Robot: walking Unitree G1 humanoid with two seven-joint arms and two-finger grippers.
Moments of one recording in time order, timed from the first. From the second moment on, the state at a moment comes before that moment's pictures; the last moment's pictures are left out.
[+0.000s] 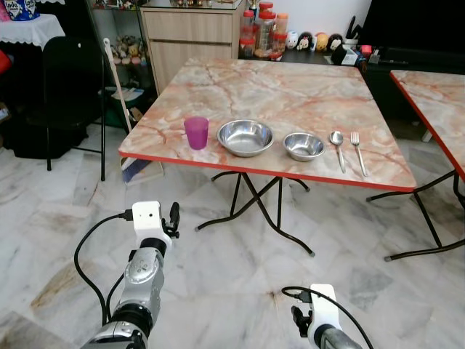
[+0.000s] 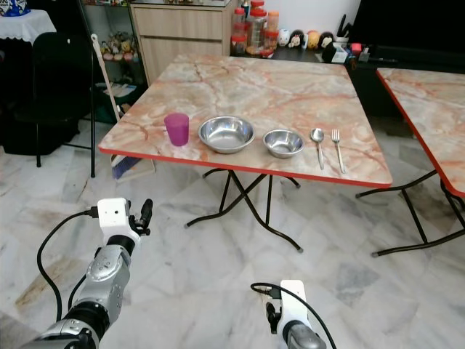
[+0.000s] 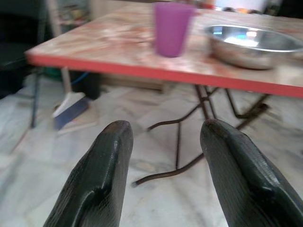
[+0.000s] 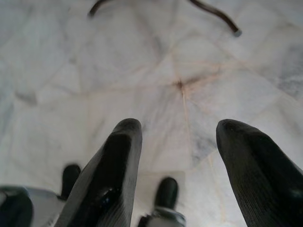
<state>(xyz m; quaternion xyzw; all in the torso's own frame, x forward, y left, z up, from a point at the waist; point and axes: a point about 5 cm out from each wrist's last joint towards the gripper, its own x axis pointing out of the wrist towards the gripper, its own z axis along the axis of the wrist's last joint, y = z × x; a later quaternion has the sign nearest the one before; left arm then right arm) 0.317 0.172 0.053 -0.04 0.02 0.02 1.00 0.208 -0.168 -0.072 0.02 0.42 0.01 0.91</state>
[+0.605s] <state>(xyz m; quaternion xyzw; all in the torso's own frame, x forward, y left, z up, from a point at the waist) 0.320 0.181 0.065 -0.02 -0.01 0.02 1.00 0.215 -0.160 -0.068 0.01 0.40 0.02 0.92</state>
